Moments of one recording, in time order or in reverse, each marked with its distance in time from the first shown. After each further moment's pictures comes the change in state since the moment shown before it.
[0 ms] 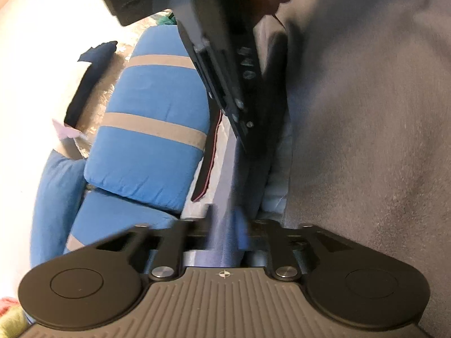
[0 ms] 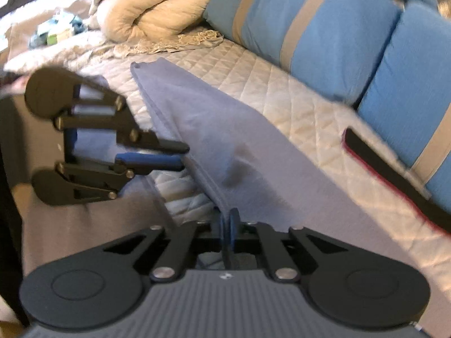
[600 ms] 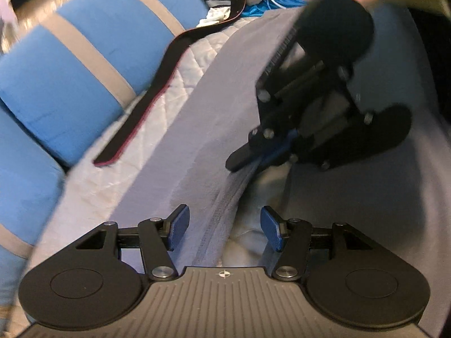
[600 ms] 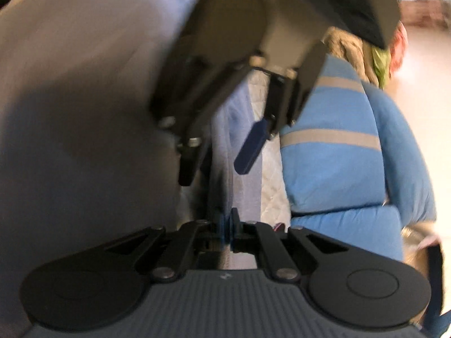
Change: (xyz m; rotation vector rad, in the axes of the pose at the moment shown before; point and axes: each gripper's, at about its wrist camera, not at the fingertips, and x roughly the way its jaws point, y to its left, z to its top) left arm 0.071 0.088 0.003 -0.446 0.071 -0.630; right arm 0.026 0.096 -0.062 -0.940 -0.040 -0.472
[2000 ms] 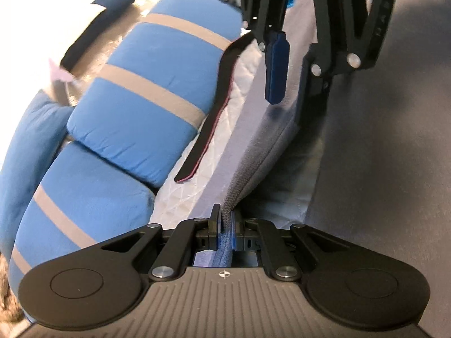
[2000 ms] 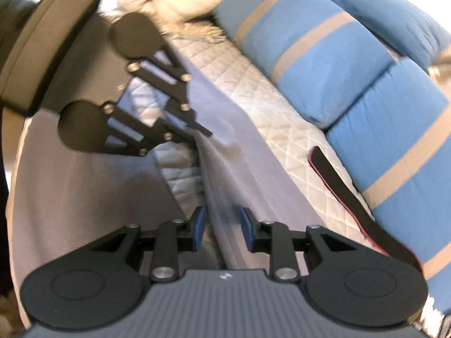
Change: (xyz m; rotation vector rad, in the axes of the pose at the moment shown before) left arm -0.014 -0.086 -0.020 0.204 -0.013 0.554; right arm -0.027 -0.094 -0.038 0.782 0.095 0.314
